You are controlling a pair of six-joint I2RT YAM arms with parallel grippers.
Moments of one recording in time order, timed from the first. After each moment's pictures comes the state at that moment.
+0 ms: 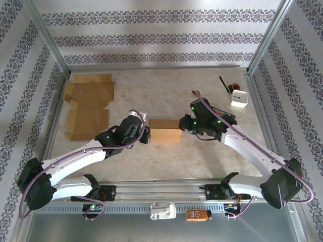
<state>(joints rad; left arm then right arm) -0.79 1.16 0.78 -0.28 -0.13 -0.51 0.57 1.21 0.99 -0.69 -0.15 0.81</state>
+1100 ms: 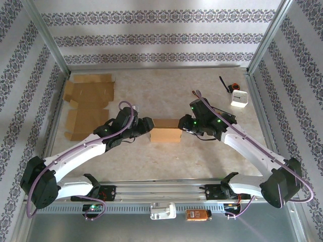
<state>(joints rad) -0.67 1.22 0.82 -0.28 0.07 -0.99 0.58 1.22 1.00 -0.72 -0.14 0.85</state>
